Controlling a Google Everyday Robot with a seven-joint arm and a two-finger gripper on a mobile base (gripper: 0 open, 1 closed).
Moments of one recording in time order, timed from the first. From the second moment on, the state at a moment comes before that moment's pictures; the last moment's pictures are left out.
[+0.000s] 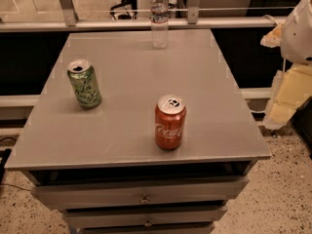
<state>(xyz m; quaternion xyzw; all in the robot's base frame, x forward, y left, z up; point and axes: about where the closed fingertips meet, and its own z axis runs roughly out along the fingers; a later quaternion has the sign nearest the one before) 0.438 -0.216 0.980 -0.60 0.78 -0.04 0.17</state>
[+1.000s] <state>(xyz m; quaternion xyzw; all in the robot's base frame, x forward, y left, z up) 0.443 -0.167 0.938 -0.59 0.76 0.09 0.25</state>
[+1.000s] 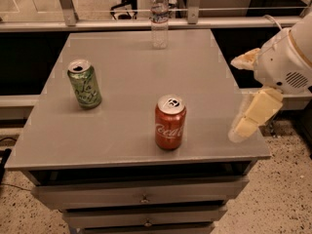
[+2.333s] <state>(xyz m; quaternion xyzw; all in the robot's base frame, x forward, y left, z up) 0.482 -0.060 0.880 -0.53 0.68 0.27 0.43</state>
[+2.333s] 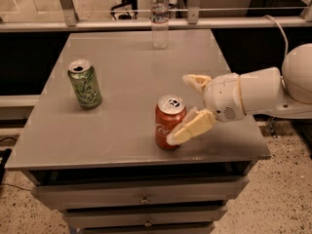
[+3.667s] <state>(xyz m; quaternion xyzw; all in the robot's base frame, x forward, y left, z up) 0.589 -0.076 0.942 -0.45 0.69 0.26 0.51</state>
